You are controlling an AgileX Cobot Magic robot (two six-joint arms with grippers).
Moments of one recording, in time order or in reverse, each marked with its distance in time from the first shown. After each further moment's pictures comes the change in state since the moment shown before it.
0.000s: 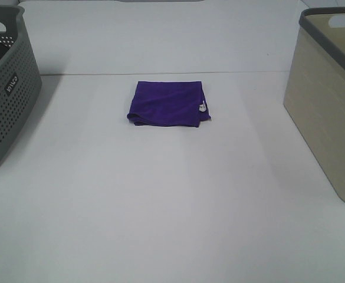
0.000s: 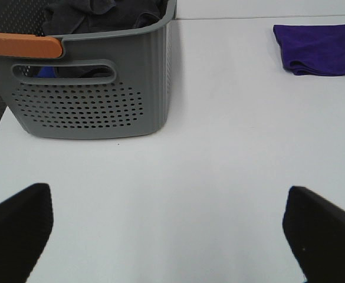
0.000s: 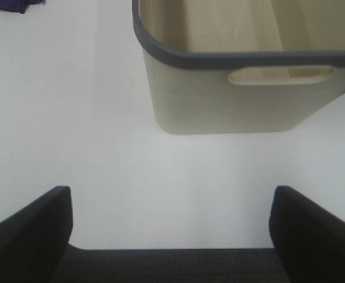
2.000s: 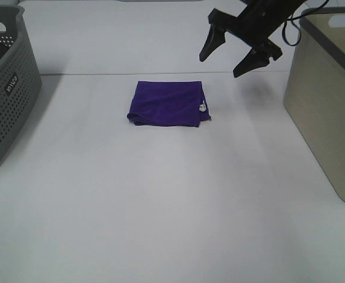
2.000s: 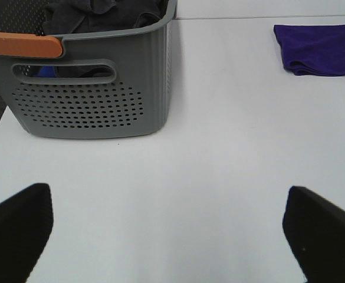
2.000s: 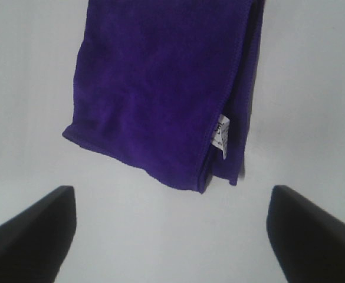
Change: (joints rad) left arm 0.000 0.000 0.000 0.000 0.000 -0.001; right arm 0.191 1.932 -1.405 0.548 -0.047 0.018
